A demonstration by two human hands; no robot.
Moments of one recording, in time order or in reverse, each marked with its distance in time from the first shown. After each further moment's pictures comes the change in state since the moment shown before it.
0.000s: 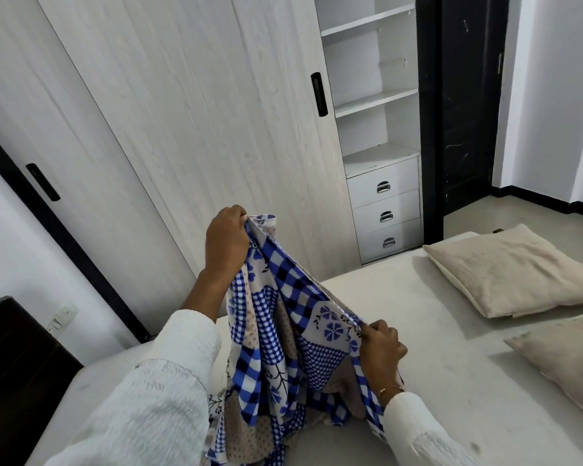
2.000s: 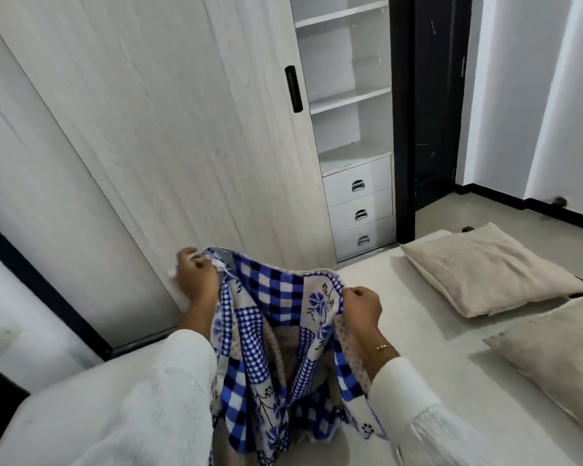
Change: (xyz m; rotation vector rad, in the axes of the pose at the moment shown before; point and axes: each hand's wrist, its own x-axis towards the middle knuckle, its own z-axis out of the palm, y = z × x) left_hand -0.002 -0.067 0.094 -0.509 0.116 -0.779; right_hand 0.083 -0.070 -0.030 0.641 -0.055 0.519
